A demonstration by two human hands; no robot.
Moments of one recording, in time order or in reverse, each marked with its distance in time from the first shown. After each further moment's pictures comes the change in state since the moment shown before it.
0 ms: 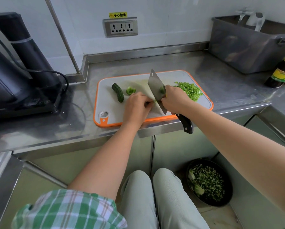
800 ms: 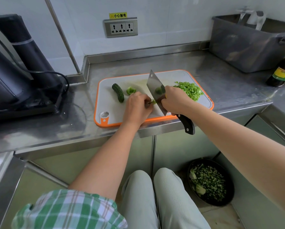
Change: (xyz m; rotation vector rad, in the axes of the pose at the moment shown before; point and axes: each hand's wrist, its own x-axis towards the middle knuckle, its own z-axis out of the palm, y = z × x) left_hand -0.001 0.004 -0.005 0.025 -0.023 -0.047; right_hand -0.008 -0.003 -0.004 -0.002 -0.028 -0.016
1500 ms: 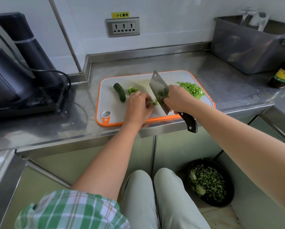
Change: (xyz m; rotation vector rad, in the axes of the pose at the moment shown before) left_hand -0.002 0.000 -0.001 0.022 0.028 -0.020; right_hand 0.003 0.001 -0.004 0.054 -0.023 0.034
